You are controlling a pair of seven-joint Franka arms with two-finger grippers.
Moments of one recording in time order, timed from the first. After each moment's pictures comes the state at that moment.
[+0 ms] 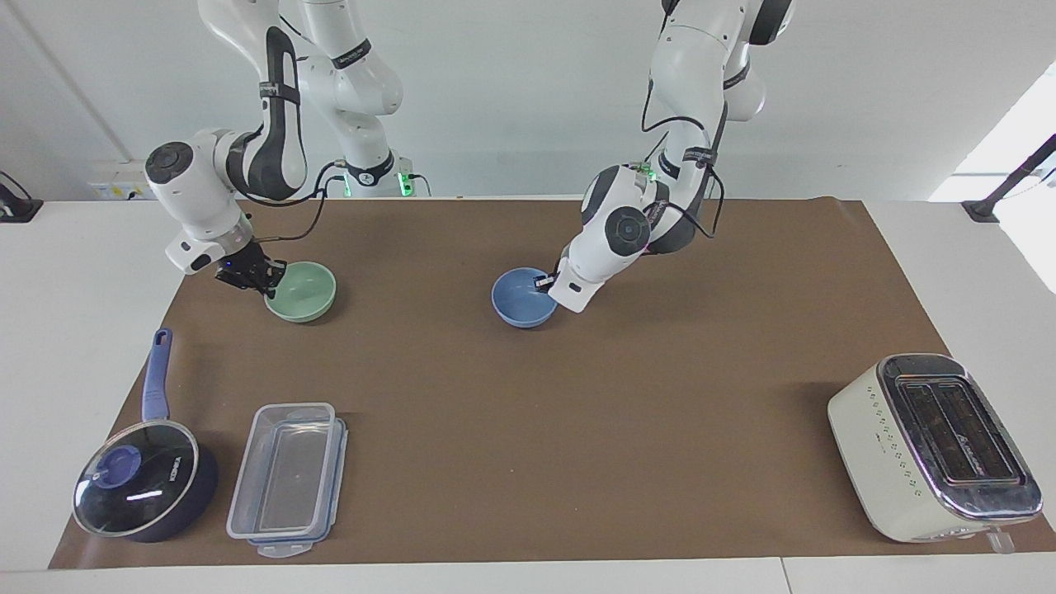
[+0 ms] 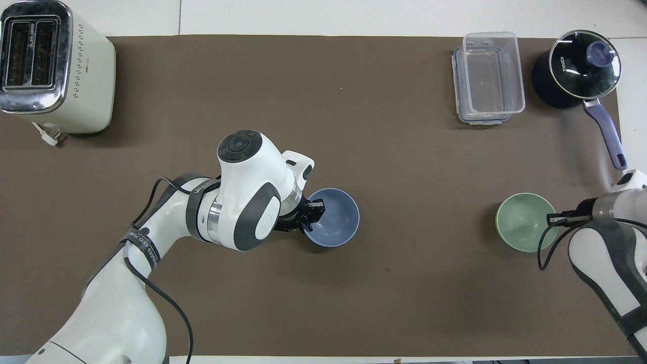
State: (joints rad) left arm -0.54 0.33 -0.10 -1.91 -0.42 2.02 -0.63; right arm -0.29 -0.09 0.01 -2.42 0.03 2.30 -0.32
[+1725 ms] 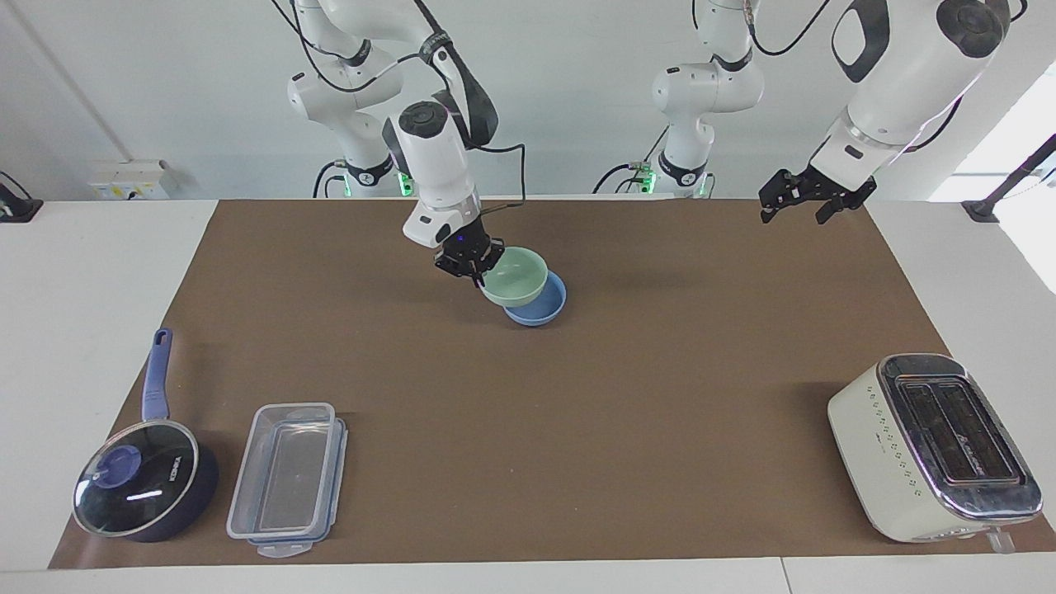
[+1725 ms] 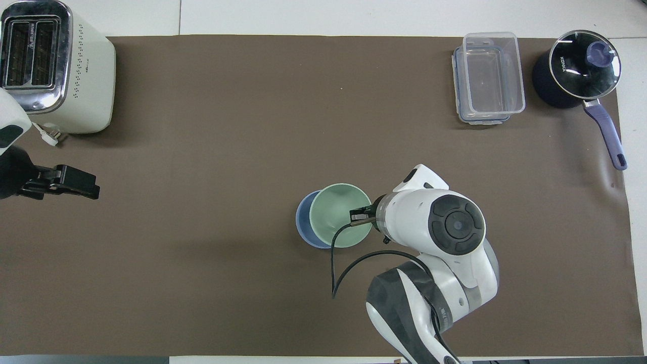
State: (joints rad) left arm -0.02 -0.10 -0.07 -1.73 -0.04 1.50 0.00; right arm 0.50 0.00 0.03 -2.23 0.14 2.40 0.33
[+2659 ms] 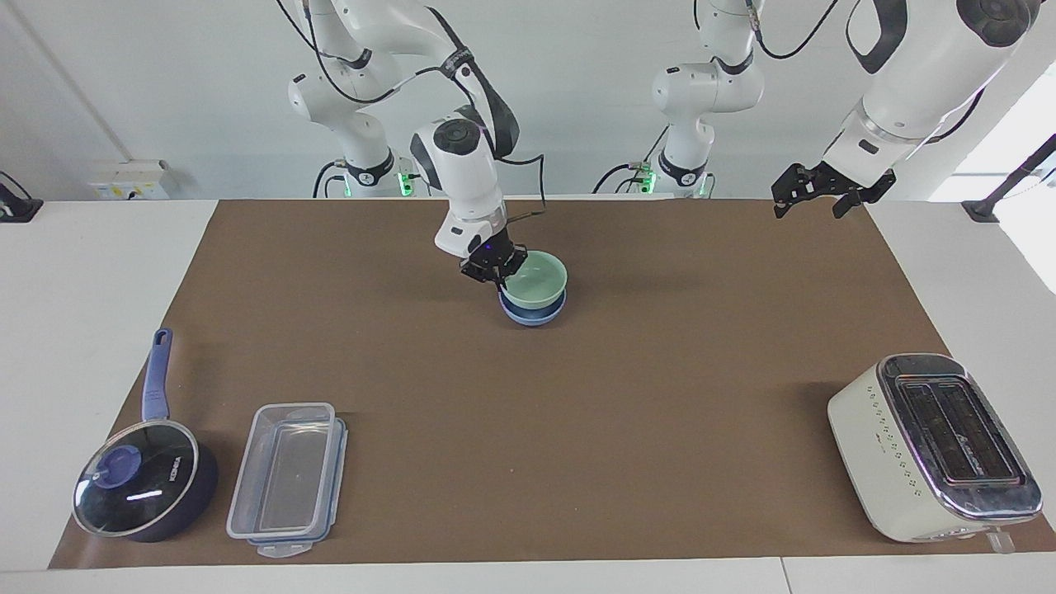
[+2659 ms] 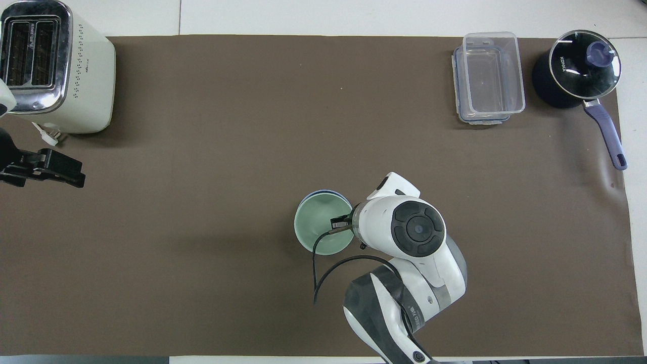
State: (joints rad) left arm -0.02 -0.01 -0.07 -1.57 0.00 1.42 0.01; right arm 0.56 0.07 0.03 -2.22 0.14 2.42 0.34
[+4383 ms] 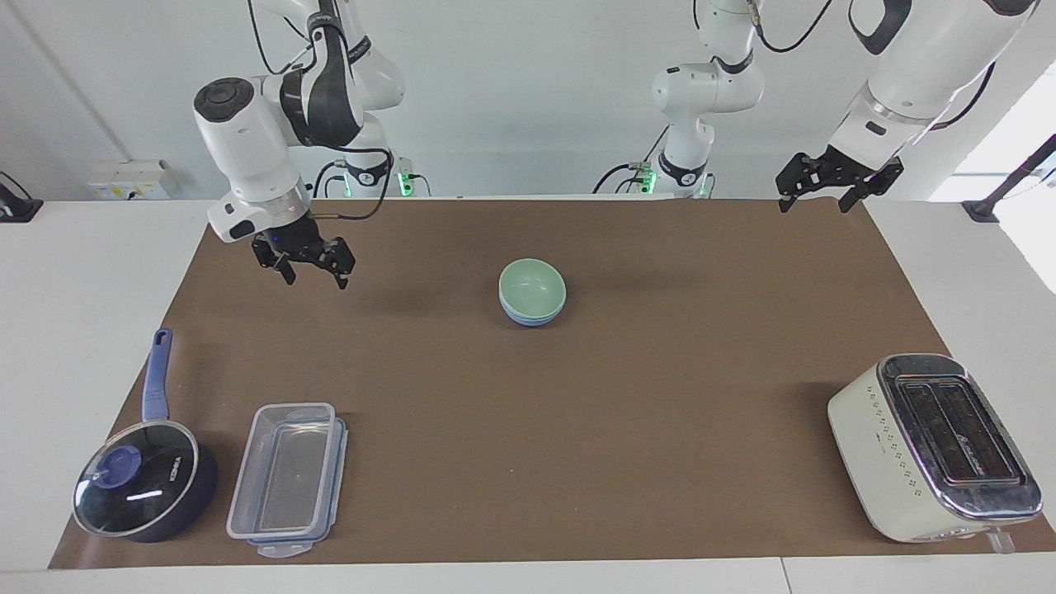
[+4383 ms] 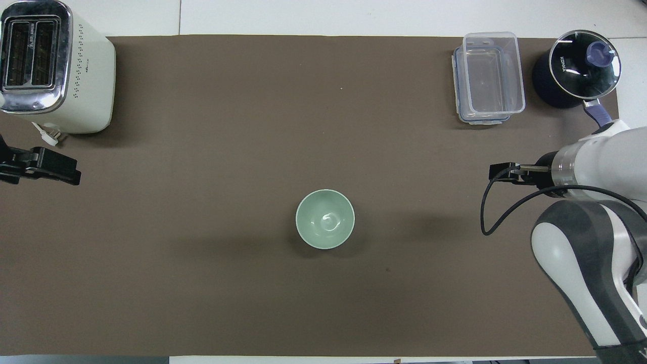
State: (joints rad) left arm -0.02 -0.02 -0.07 -1.56 0.00 1.42 0.01; right arm 0.04 -0.13 0.00 -2.13 0.02 2.06 0.19
